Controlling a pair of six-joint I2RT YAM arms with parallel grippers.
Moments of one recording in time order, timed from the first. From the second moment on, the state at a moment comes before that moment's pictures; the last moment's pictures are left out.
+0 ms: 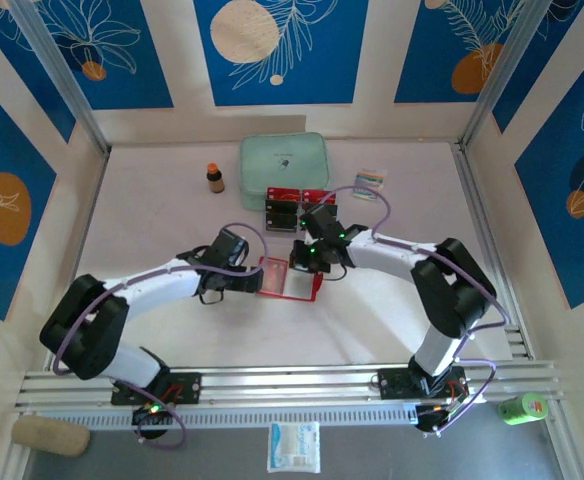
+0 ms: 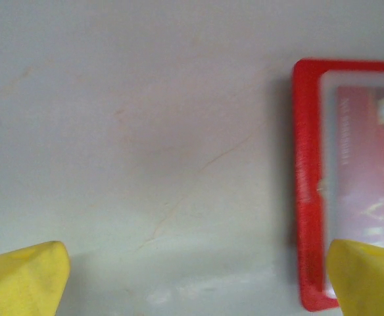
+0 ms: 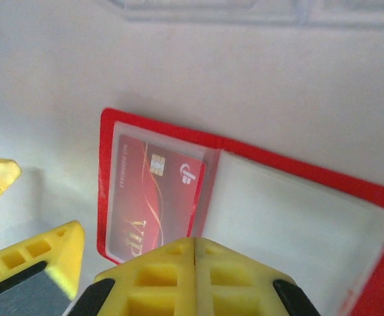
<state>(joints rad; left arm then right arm) -0.62 1.44 0.75 -0.39 -0.09 -0.44 0.66 1.68 1.01 -0.35 -0.26 0.76</state>
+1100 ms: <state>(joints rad) -0.79 1.61 0.90 -0.35 -0.02 -0.48 0.59 1.75 0.95 -0.32 -0.30 0.73</state>
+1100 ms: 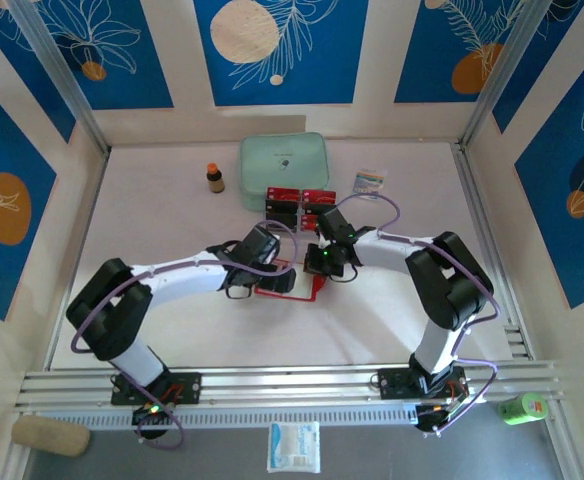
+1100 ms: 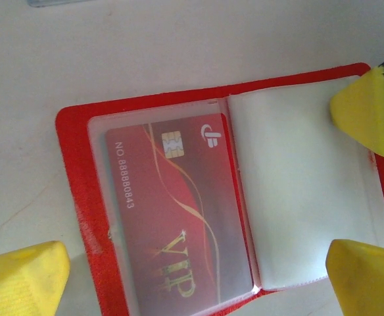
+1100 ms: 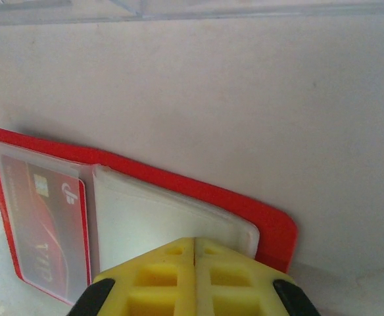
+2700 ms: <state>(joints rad) -0.81 1.65 0.82 -0.17 -0.02 -0.51 0.58 1.68 0.91 -0.29 -0.34 0.77</state>
